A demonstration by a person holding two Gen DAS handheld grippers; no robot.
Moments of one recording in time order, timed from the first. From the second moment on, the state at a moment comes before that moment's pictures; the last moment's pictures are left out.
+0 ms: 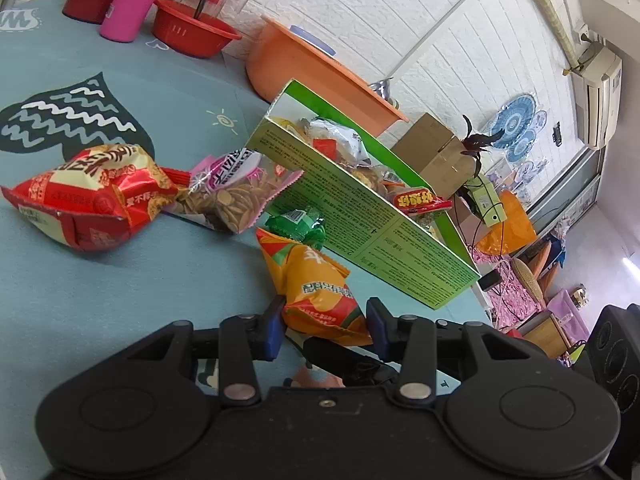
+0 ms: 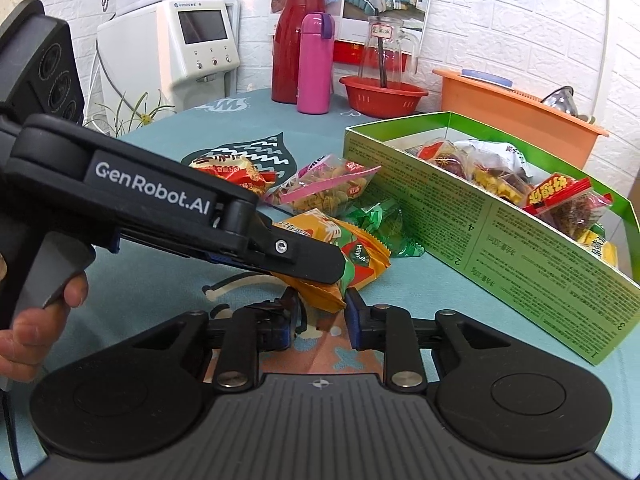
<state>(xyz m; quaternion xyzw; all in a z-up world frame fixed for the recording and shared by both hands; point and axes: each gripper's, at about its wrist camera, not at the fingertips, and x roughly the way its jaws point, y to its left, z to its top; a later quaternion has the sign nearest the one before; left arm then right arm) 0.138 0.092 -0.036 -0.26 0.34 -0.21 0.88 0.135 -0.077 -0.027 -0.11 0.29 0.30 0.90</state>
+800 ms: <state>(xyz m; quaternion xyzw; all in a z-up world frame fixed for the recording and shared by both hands) 0.142 0.100 -0.042 -0.27 0.35 -0.18 0.88 0.141 -0.076 -0.032 -0.10 0.29 0.30 0.90</state>
